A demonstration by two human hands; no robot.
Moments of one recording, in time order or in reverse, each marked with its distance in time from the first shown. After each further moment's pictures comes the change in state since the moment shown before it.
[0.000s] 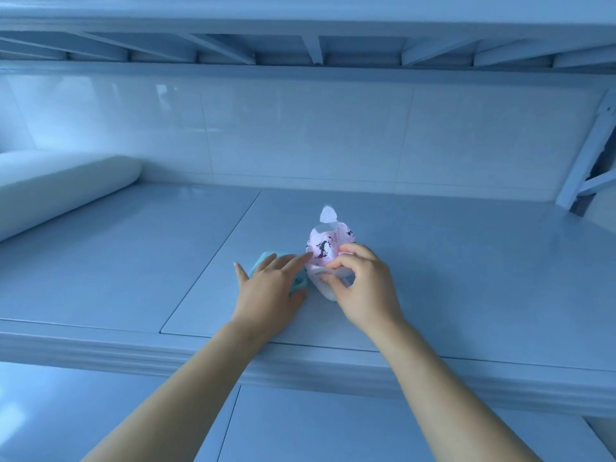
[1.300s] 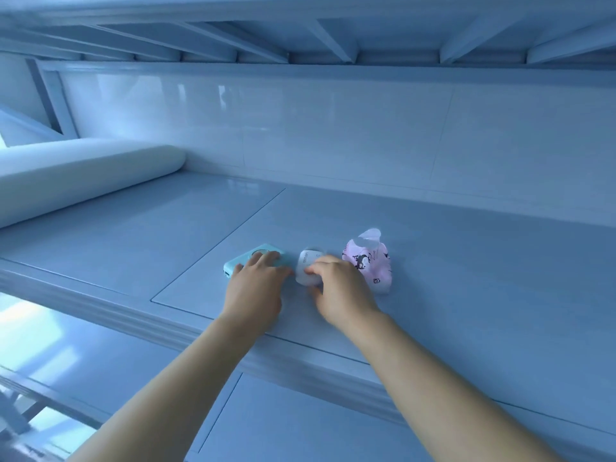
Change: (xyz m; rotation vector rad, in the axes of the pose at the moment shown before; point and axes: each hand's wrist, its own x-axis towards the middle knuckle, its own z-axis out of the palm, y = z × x) left_hand -0.007 0.032 0.003 0.246 -0.040 -0.213; right_hand 0.017 0.018 0.003 -0.164 -0.447 -0.207
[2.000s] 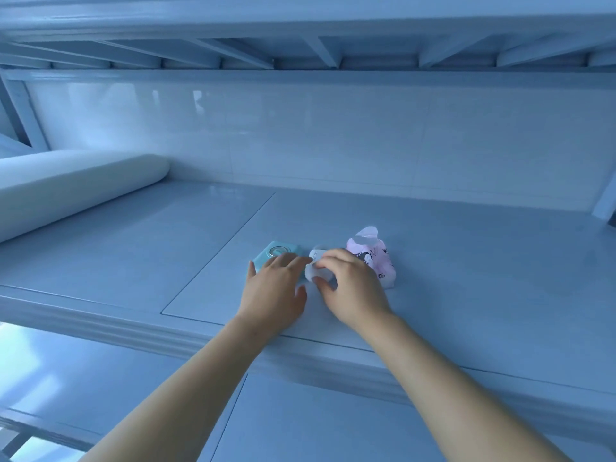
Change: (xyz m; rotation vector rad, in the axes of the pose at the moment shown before) left_hand -0.001 0.001 -0.004 -0.167 0.031 0.119; right_hand -0.012 -0.013 -0.003 0.051 0.213 0.031
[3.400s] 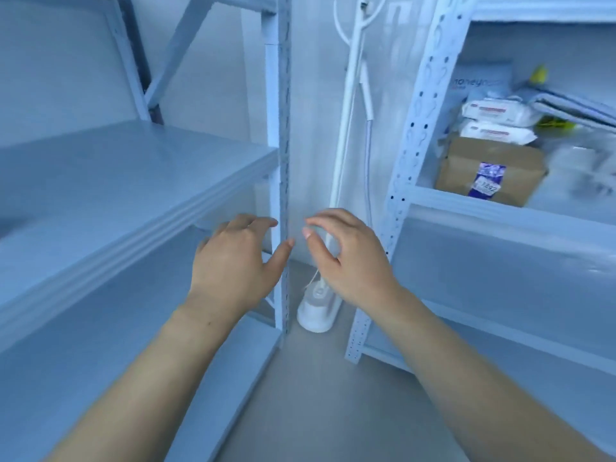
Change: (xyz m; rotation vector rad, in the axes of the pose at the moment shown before) left_hand -0.224 0.221 -0.068 -0.598 -0.334 0.976; right_hand -0.357 -0.186 -0.197 -0.603 0.648 0.900
